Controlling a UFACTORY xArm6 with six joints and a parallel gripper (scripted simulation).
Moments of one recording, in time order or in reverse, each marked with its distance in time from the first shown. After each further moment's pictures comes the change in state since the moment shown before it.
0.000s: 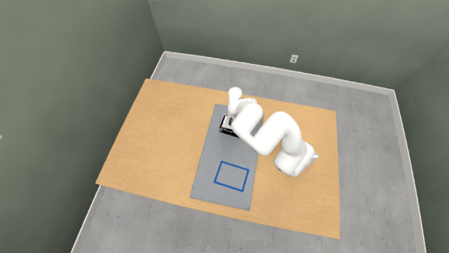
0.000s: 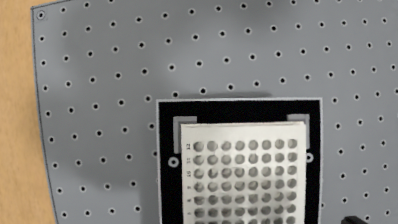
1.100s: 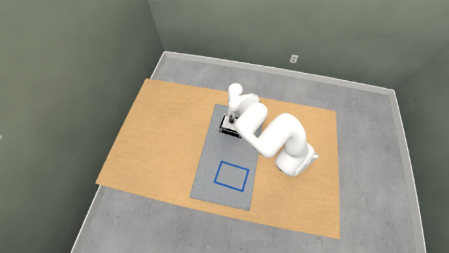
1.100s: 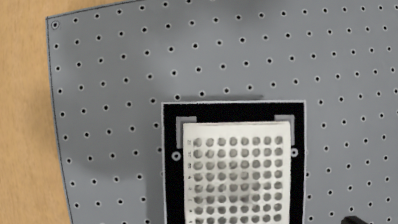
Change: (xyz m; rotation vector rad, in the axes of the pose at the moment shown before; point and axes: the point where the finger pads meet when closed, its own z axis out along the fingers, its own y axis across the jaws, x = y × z) arm 0.000 0.000 -0.032 0.000 0.001 0.000
